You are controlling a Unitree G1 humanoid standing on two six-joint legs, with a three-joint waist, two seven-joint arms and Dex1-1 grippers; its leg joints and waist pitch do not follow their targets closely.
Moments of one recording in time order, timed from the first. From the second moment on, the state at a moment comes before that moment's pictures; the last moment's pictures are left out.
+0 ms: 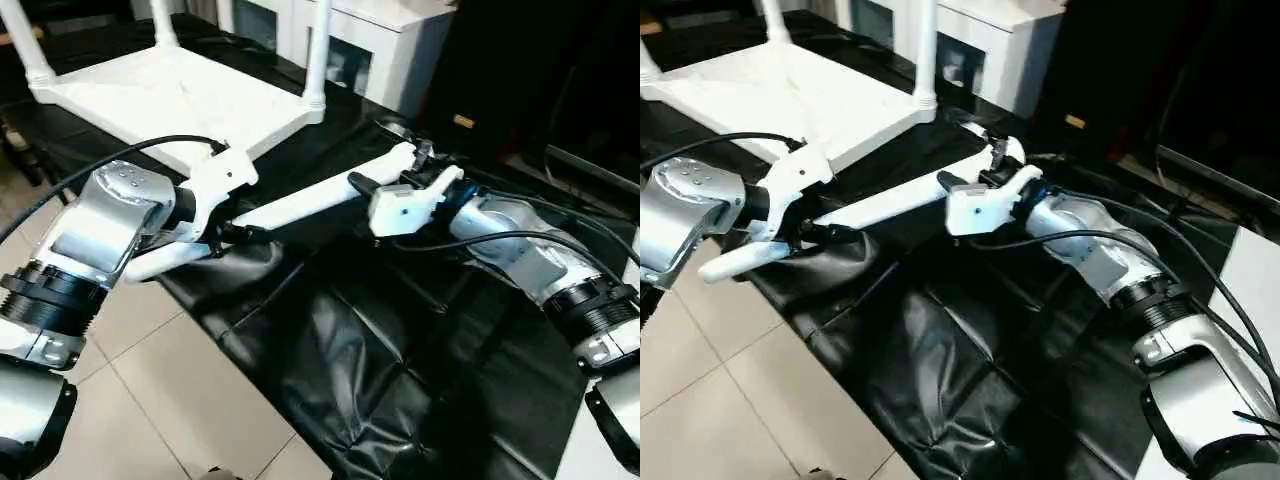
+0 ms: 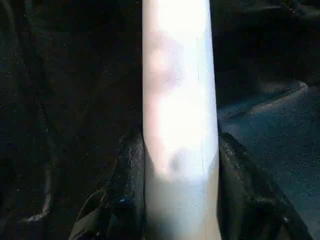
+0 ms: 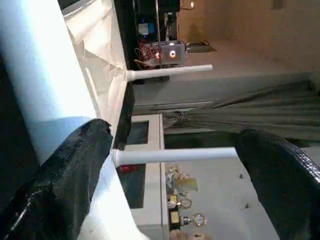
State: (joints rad) left arm -0.80 0.67 -0.32 0.25 -0.07 0.59 -1.09; right arm -0.82 -0.53 0.45 0.60 -0.56 -0.58 0.09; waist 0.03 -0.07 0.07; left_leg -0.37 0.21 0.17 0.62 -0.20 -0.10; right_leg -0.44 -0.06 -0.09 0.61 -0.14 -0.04
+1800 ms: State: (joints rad) left arm -0.79 0.61 -0.34 0.24 -0.03 0.55 -1.09; right arm -0.87 -0.49 0.50 0.81 -0.64 -0.56 0.18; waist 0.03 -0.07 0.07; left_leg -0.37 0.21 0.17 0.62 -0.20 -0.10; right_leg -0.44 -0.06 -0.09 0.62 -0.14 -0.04
